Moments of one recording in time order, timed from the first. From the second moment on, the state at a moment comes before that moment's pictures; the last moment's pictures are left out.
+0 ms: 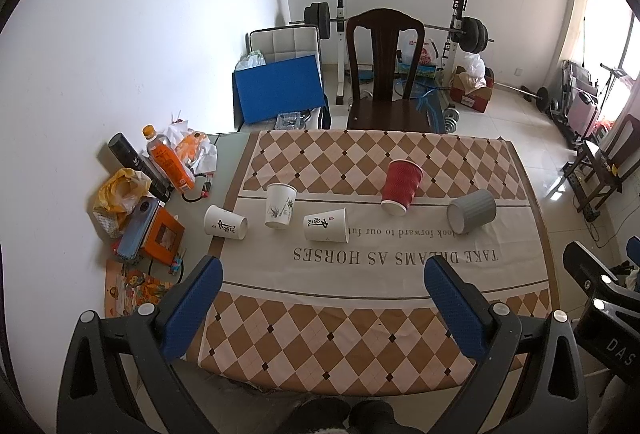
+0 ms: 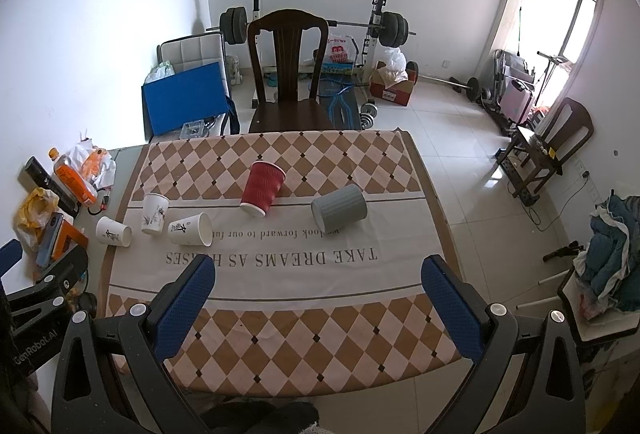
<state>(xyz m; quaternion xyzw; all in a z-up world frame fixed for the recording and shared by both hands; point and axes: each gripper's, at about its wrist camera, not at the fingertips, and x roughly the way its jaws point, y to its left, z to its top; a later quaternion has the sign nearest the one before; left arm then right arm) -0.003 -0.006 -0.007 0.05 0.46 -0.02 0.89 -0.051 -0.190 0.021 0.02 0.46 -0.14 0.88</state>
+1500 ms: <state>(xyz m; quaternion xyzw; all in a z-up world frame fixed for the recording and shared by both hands) 0.140 -0.073 -0.153 0.13 0.56 -0.06 0.81 0.057 -0.256 -0.184 0.09 0.61 -0.23 0.75</state>
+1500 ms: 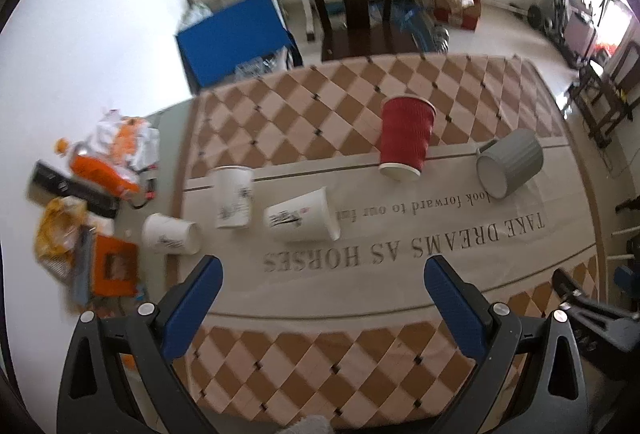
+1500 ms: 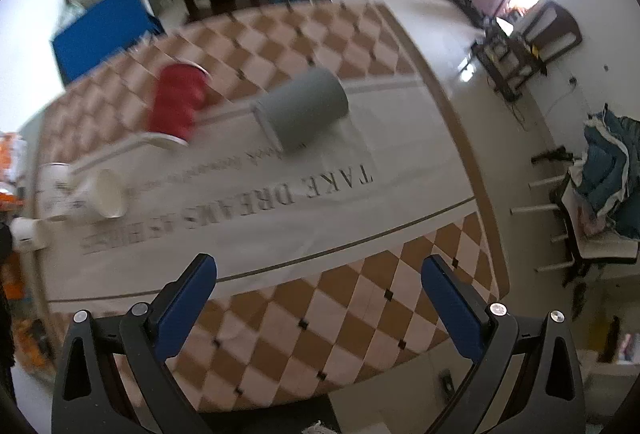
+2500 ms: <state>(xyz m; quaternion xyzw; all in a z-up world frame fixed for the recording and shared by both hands) 0.302 -0.210 -0.316 0.18 0.65 -0.13 0.73 0.143 -0.356 -0.356 0.12 0.70 -0.23 0.67</state>
